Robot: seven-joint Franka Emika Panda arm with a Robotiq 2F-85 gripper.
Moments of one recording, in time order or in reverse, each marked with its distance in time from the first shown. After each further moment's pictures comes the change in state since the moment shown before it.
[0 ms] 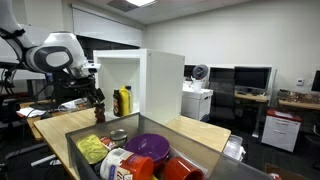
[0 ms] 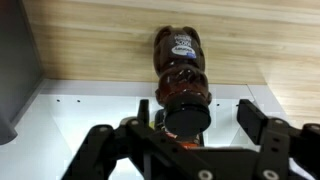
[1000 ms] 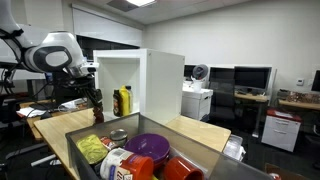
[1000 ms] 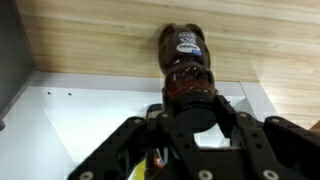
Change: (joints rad) arm 0.000 0.000 0.022 0.000 0.000 0.017 0.000
